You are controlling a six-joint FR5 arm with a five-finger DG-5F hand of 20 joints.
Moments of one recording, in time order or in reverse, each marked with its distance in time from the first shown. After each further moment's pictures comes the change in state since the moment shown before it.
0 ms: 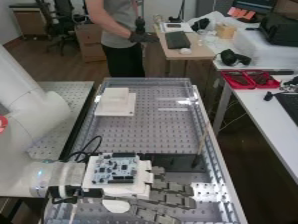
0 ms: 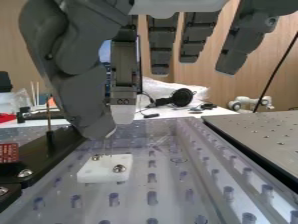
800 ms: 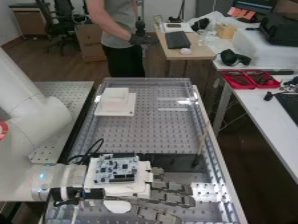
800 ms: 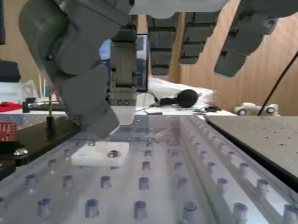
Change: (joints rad) arm -0.009 -0.023 0.006 0.020 -0.039 -0.062
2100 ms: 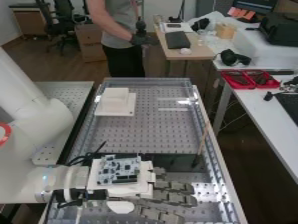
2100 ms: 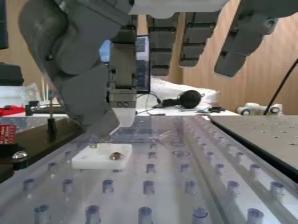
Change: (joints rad) arm 0.002 -0.015 0.013 0.014 -0.010 0.023
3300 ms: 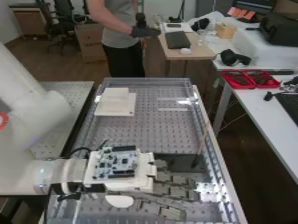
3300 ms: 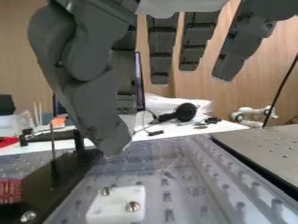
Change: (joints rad) arm 0.021 0.049 -0.044 0.073 0.066 0.134
